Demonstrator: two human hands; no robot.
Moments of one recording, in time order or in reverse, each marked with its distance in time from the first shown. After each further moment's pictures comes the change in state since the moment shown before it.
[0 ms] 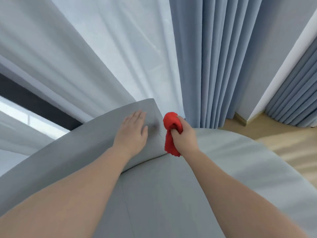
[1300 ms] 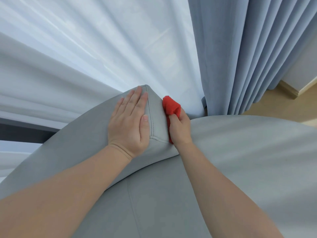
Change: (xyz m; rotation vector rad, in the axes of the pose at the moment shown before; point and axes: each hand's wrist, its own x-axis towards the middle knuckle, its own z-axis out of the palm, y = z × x) left_hand 0.104 -0.039 0.087 0.106 0.248 0.204; right_hand 0.142 0.110 0.114 0.578 0.050 0.190
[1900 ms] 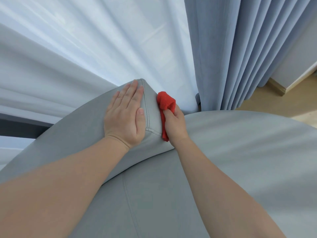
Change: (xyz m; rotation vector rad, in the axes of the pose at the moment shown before) left_hand 0.001 -0.005 0.003 0.005 0.016 0.025; right_hand -0.021 -0.028 -0.001 -0.075 -0.032 0.100
